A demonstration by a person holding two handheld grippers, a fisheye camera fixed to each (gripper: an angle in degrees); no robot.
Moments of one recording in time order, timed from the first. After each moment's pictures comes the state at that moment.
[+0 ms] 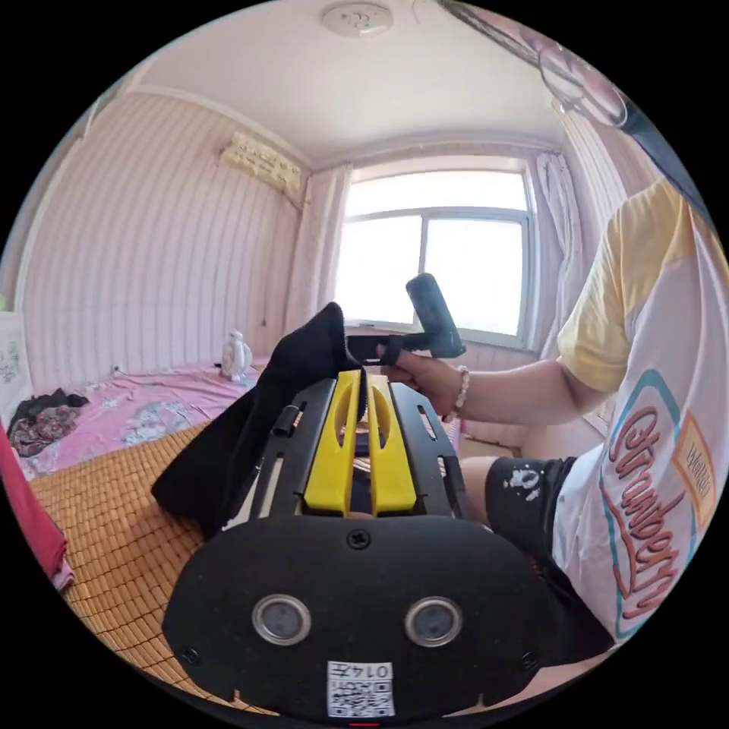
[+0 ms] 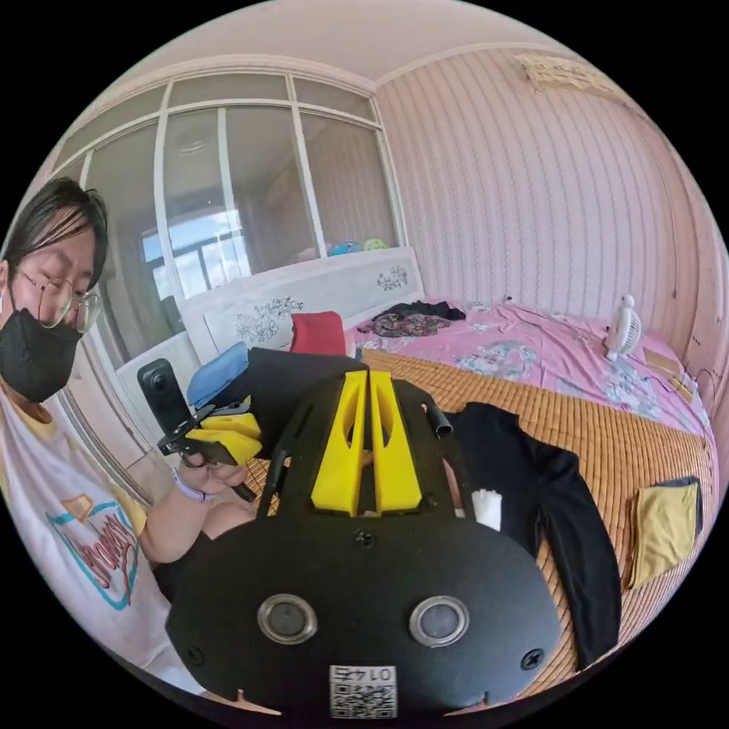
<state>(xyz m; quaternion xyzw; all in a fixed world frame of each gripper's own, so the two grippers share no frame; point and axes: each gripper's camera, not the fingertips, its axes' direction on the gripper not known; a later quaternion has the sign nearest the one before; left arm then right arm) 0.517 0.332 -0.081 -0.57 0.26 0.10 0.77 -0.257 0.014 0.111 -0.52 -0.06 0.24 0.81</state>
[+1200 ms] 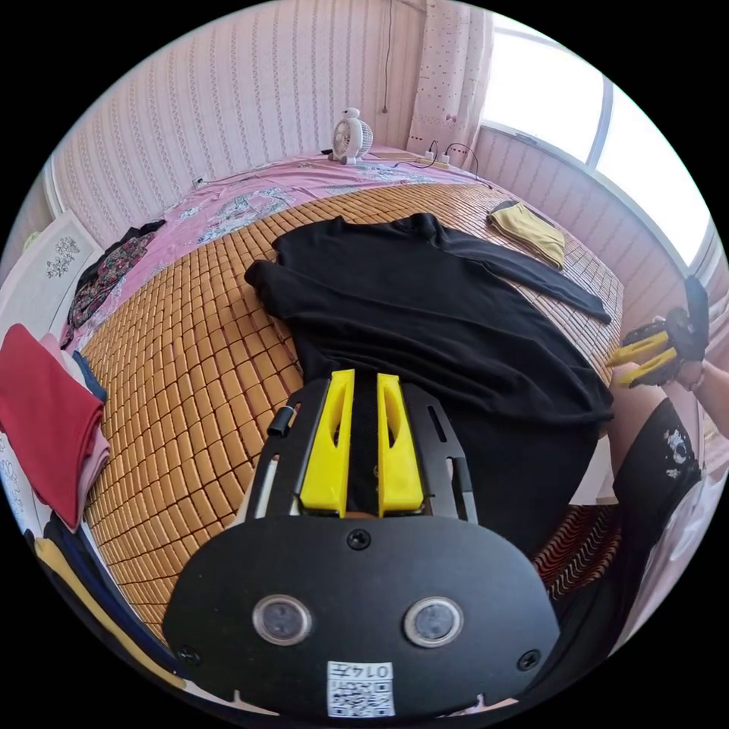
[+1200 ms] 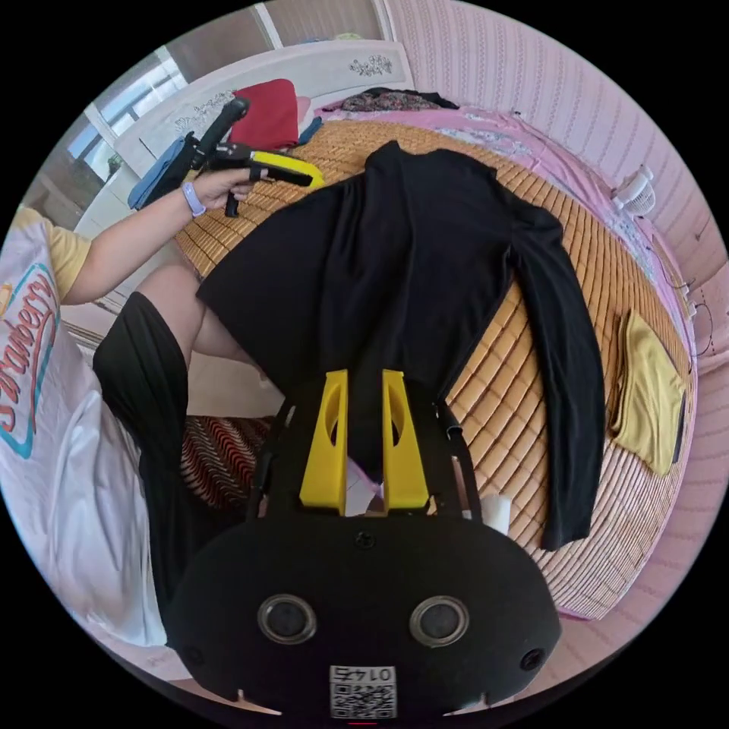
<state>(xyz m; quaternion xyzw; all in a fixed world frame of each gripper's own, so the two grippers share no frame) 0.435 0.533 0.049 -0.81 -0.06 0.20 0.54 -0.227 0.260 -0.108 -0.79 -0.12 0.16 0.58</state>
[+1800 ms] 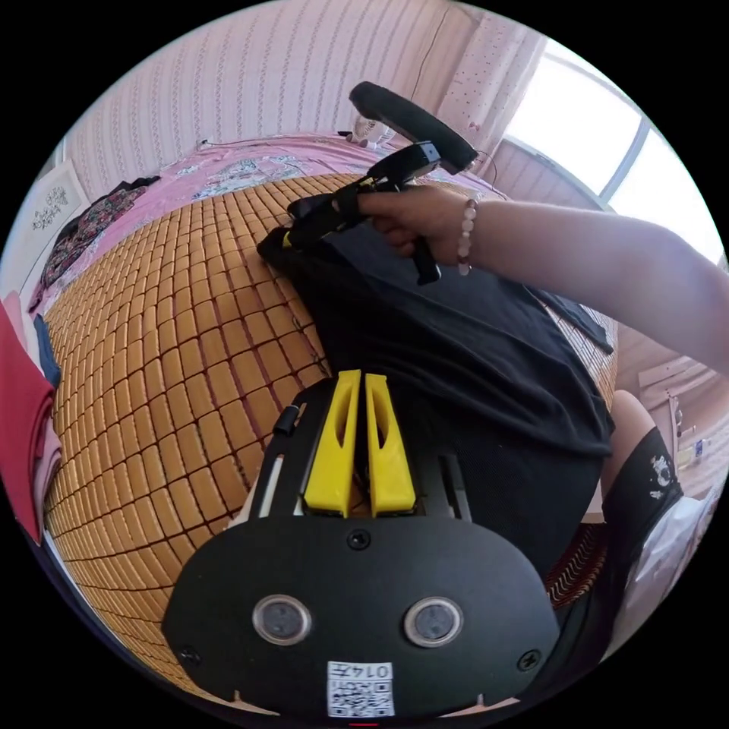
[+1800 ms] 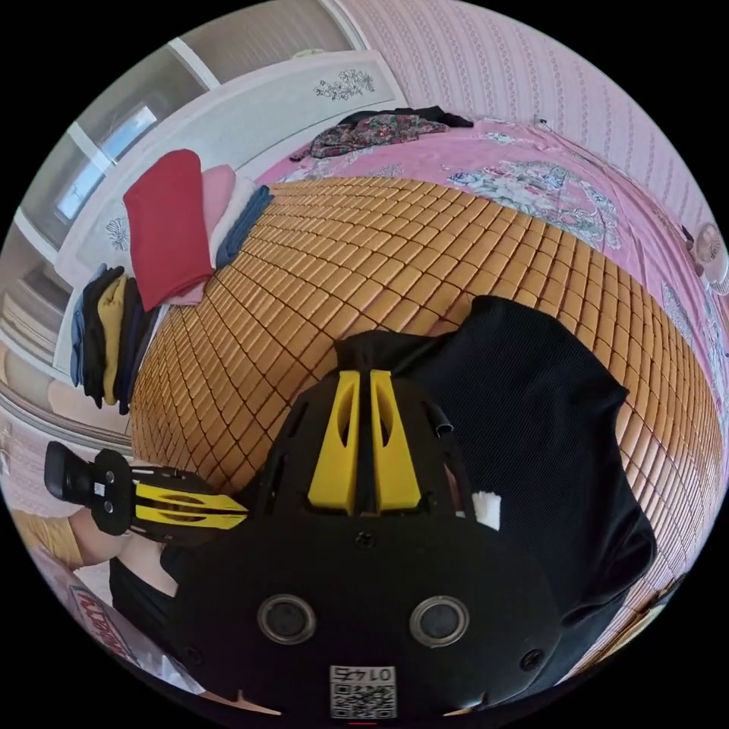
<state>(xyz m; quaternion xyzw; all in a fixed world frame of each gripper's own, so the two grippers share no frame) 0.335 0.518 0.080 -0.83 -0.06 0.12 0.54 -0.229 0.622 0.225 -0.75 -0.13 0.25 0.60</state>
